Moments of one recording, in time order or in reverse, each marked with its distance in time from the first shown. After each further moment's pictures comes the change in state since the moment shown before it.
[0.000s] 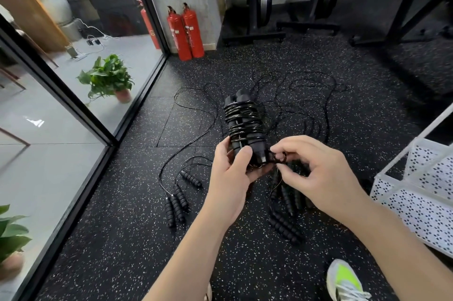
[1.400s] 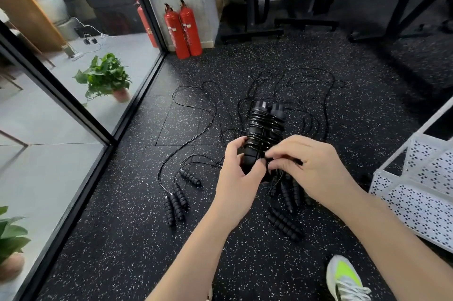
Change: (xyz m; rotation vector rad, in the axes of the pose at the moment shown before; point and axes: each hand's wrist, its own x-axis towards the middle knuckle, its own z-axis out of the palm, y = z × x) left_hand -0.003 -0.019 -0.001 0.564 -0.022 0.067; right_hand 0.007 0.022 0.004 -0.085 -0.041 -0.013
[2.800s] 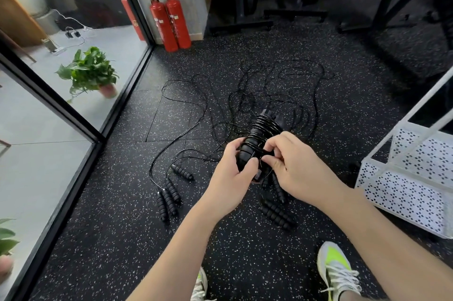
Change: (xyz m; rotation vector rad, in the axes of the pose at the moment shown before) left_hand -0.001 0.001 -0.004 0.202 -0.153 -0.019; right_hand -0.015 0.011 0.016 -0.166 -0.140 0.240
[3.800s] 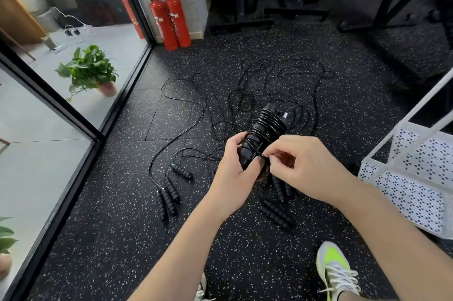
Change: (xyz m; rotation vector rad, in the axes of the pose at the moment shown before) left_hand 0.005 -0.001 0.008 -0.055 0.032 0.056; right_hand -0.001 -0.012 -0.027 0.122 -0.054 -0.082
